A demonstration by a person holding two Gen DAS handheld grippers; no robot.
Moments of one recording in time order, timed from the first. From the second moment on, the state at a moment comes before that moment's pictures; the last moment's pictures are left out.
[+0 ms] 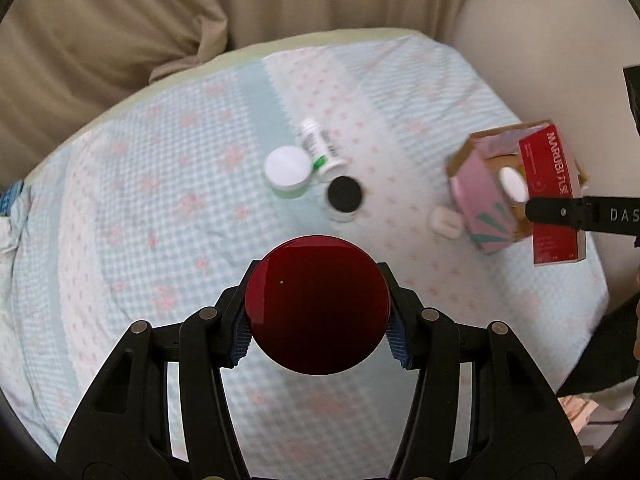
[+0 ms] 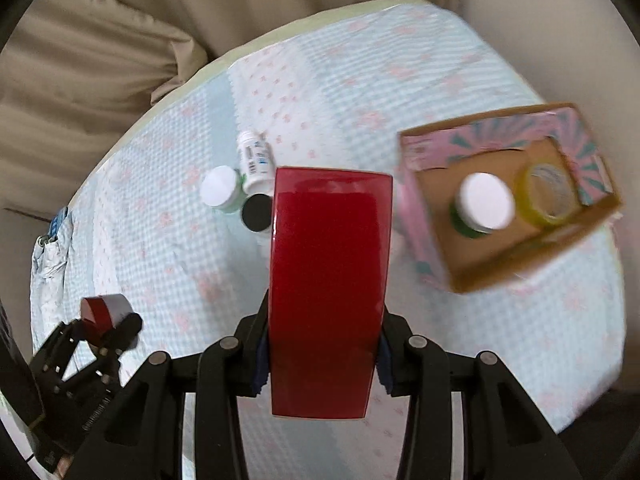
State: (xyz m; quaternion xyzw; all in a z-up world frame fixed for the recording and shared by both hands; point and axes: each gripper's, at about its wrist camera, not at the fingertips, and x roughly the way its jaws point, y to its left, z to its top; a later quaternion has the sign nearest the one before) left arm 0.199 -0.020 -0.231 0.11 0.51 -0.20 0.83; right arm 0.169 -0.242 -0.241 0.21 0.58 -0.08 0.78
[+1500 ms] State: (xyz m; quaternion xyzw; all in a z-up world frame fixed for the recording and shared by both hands) left arm 0.251 -0.484 -0.363 0.22 0.59 -0.29 0.72; right arm 0.189 -0.592 -0.358 0.25 0.65 -0.06 0.72
